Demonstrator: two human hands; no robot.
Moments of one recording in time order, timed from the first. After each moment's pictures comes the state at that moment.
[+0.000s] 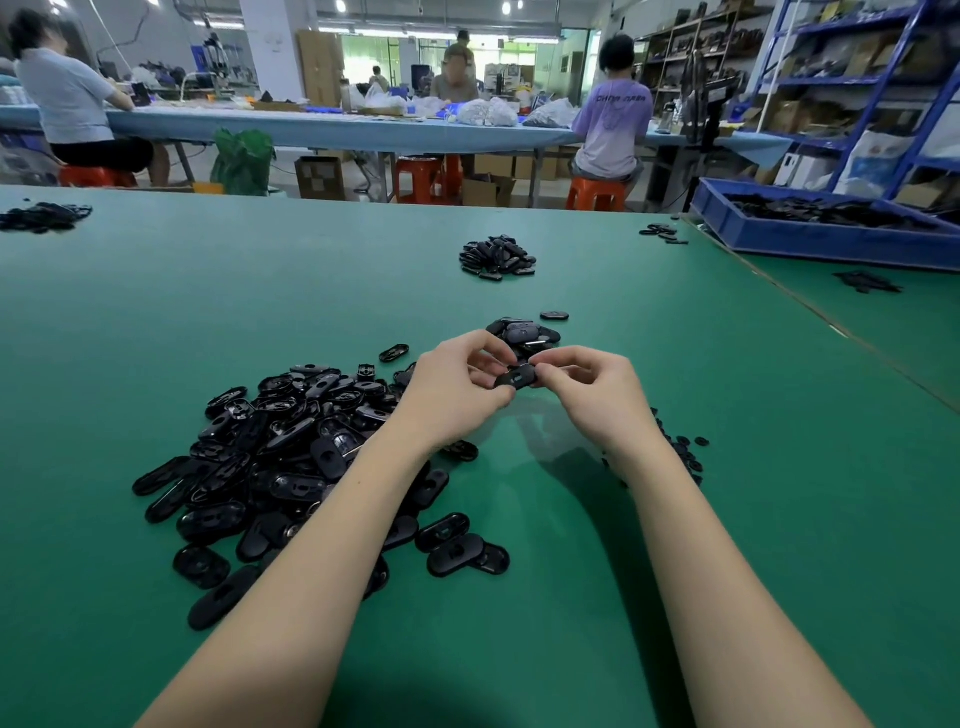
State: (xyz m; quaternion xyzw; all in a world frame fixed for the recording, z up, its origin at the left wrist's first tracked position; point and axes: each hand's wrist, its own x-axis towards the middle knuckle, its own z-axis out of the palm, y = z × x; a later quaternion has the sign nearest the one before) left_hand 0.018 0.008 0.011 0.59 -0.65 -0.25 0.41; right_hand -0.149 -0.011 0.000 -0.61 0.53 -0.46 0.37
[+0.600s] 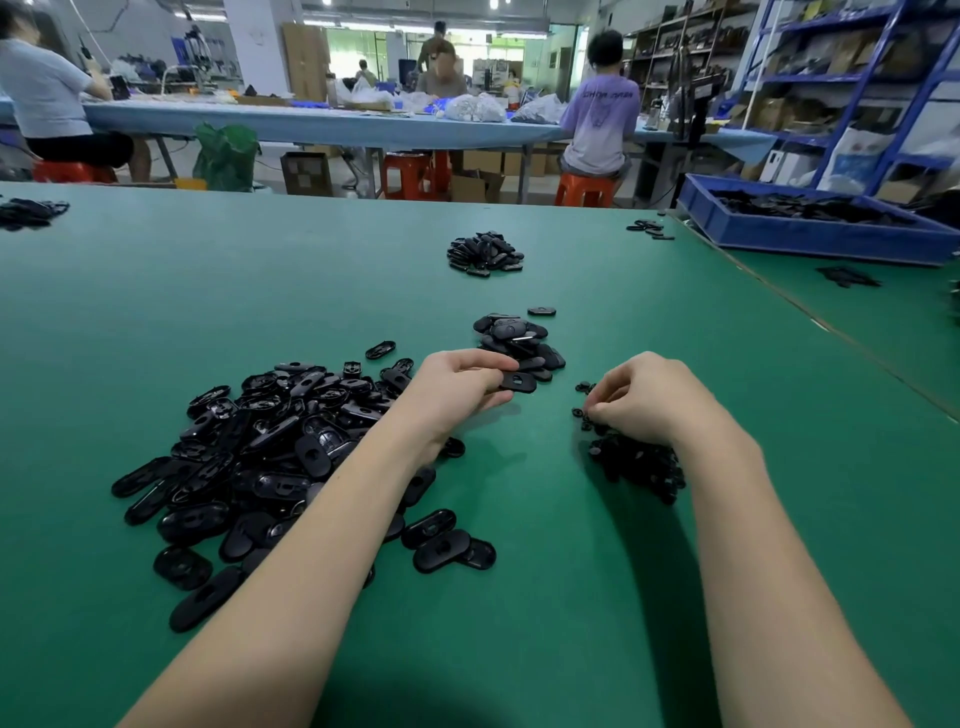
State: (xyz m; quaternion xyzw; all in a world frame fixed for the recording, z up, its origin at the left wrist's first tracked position) left_hand 0.004 0.007 0.007 0.54 -0.46 -0.52 0.48; right_hand -0.201 -0.004 0.033 -0.67 0.70 -0.13 0.19
